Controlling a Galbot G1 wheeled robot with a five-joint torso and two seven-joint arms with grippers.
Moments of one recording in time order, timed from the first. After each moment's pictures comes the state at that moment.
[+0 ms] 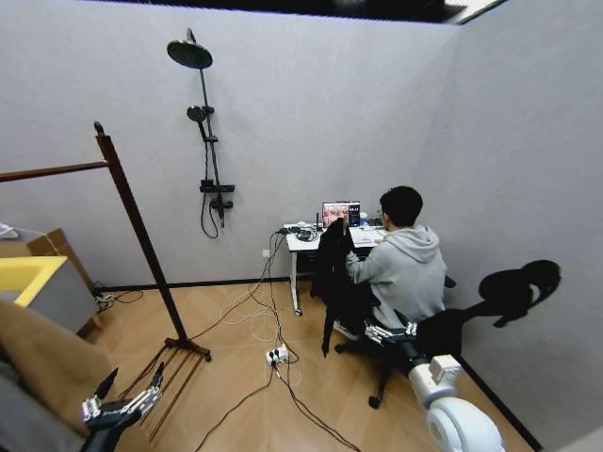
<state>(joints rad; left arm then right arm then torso) 1.83 -1.30 -0.87 -2.29 -0.49 -0.05 0.04 -1.37 1.29 0.73 2.14 0.33 -0.25 -0.06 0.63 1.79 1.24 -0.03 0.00</state>
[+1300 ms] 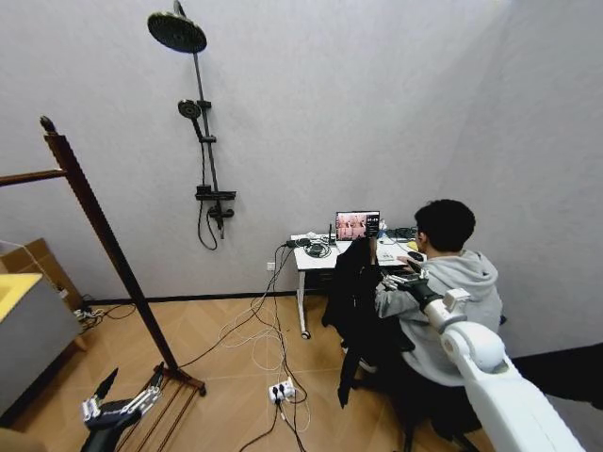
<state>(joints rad) 1.83 -1.30 -0.87 -2.29 -0.49 -0.05 0.04 -0.88 0.94 0.67 1.72 0.55 -0.19 -0.18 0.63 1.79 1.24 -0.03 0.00</state>
